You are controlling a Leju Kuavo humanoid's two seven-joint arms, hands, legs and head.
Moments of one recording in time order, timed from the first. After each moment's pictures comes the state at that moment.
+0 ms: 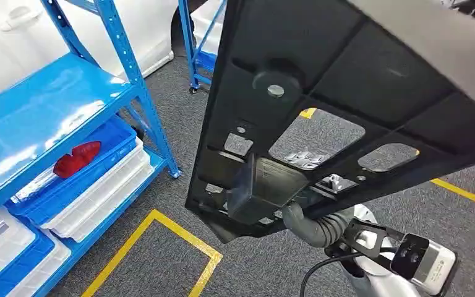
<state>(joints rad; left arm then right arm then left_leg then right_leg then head) -0.09 -0.04 1.37 -0.24 -0.82 0.09 -0.22 -0.34 -0.16 0.49 -1.98 -0.11 0.18 -0.66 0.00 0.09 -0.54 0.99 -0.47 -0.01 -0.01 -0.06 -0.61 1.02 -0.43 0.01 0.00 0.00</state>
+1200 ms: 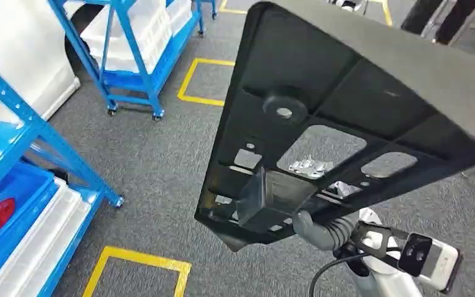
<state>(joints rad) -0.07 -0.06 1.37 -0.24 -0.83 0.06 -0.27 -0.30 -0.16 0.40 -1.95 -0.11 0.32 -0.69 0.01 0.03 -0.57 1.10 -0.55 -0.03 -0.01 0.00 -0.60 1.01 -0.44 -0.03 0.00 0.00</state>
